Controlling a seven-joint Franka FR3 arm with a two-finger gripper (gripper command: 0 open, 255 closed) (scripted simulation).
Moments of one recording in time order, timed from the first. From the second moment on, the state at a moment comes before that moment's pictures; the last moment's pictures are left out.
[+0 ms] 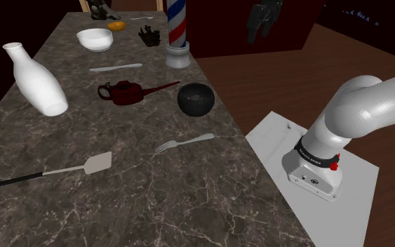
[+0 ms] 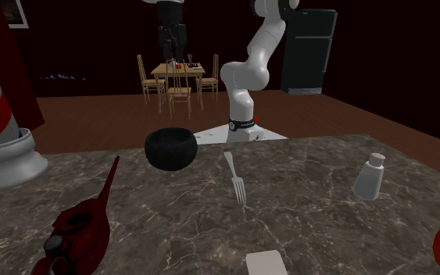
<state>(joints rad) -0.01 -0.74 0.03 -2.39 0.03 1.69 0.00</state>
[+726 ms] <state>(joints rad) 0.11 -0.64 0.17 -2.49 0.09 1.92 0.02</state>
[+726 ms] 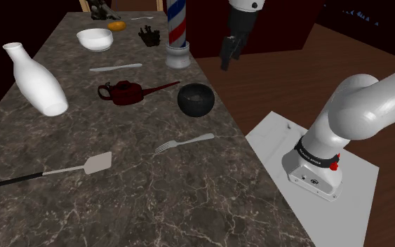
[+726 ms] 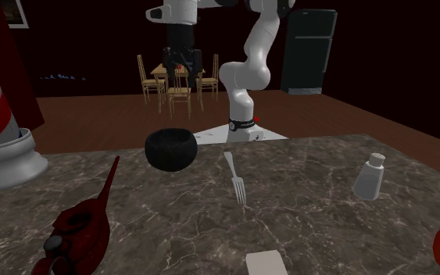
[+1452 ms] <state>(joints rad) 0.22 -0.44 0.36 -2.51 0.11 2.19 0.06</state>
